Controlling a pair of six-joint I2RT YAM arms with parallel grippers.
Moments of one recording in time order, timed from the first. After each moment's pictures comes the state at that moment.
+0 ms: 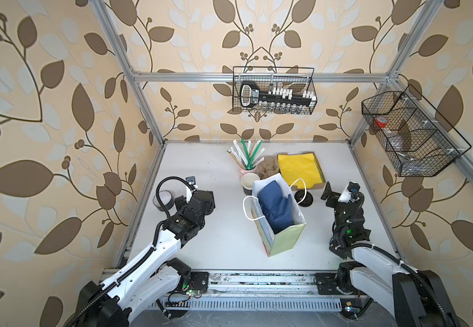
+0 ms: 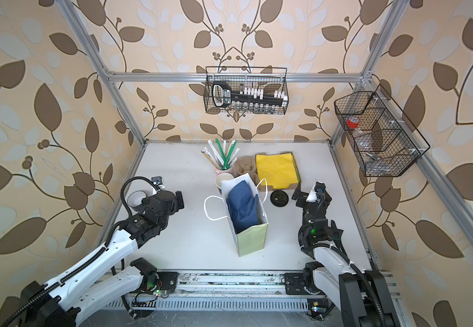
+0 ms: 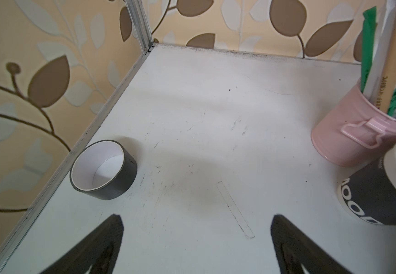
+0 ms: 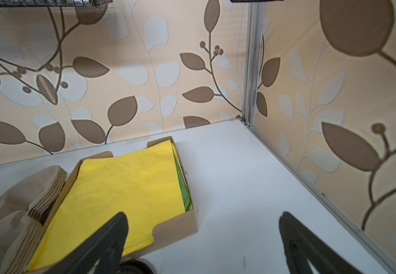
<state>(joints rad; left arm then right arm) -0.47 0.89 0.59 -0.37 -0.66 -0.43 0.07 1.03 0.14 0.82 0.38 0.08</state>
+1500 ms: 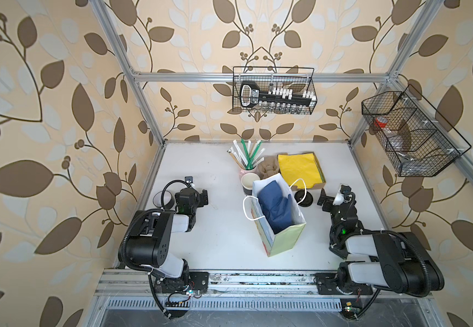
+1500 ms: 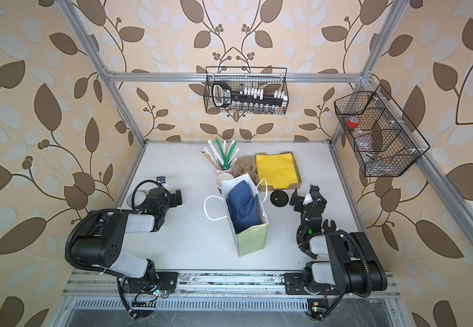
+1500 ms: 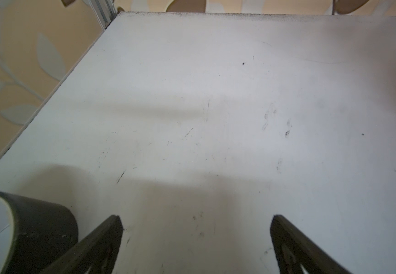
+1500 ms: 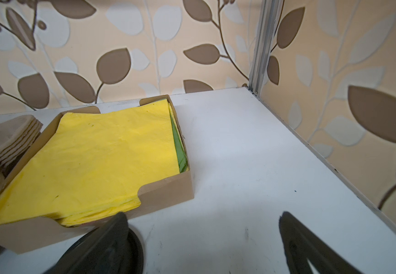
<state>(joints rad) -0.04 1.52 0.38 0.62 -0.18 -0.09 0.03 1.35 0.12 1.04 0.31 0.06</state>
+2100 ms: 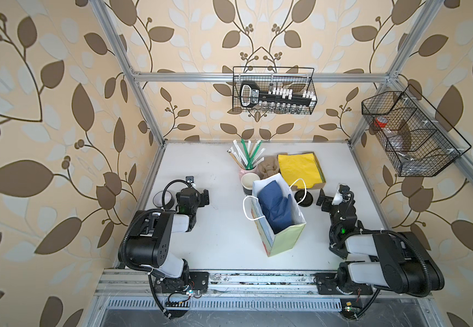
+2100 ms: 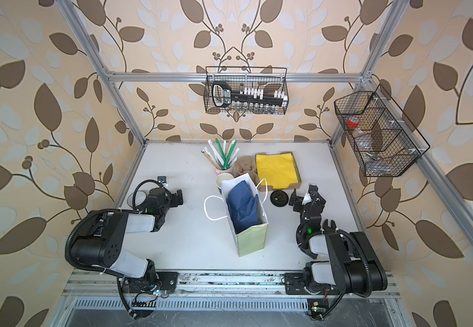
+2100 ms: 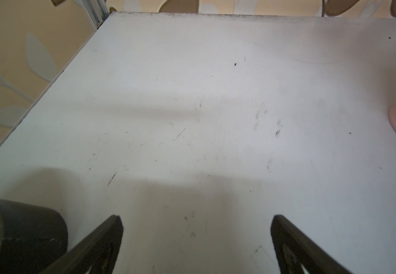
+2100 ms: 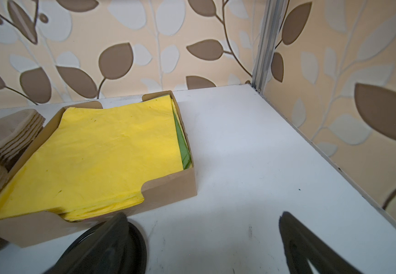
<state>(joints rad) -0.04 1.52 0.38 0.62 -0.16 -0.09 0.04 1.35 0.12 1.02 0.31 0.06</state>
